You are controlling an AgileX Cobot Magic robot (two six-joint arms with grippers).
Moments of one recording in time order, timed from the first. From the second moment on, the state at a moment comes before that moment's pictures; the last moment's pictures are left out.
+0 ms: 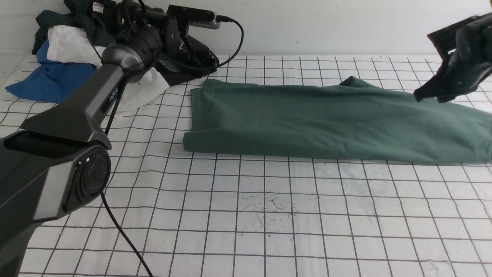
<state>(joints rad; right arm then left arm) 0.00 2.22 -1.90 -0.31 0.89 -0.12 -0.23 2.56 -2.53 0.02 0.87 -0.08</state>
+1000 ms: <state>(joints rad) -0.17 2.26 -2.23 0.57 0.74 -0.59 -0.33 2.26 -2.54 -0.15 1.25 0.26</state>
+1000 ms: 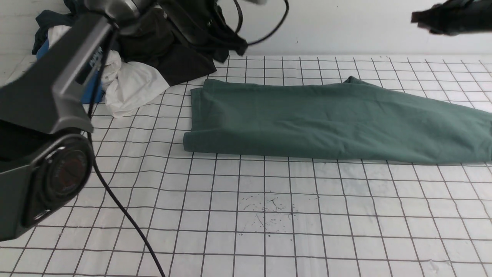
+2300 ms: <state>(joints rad) -0.43 2.26 -1.82 0.26 0.92 -0.31 -0.33 1.11 -1.03 0.35 1.17 0.16</state>
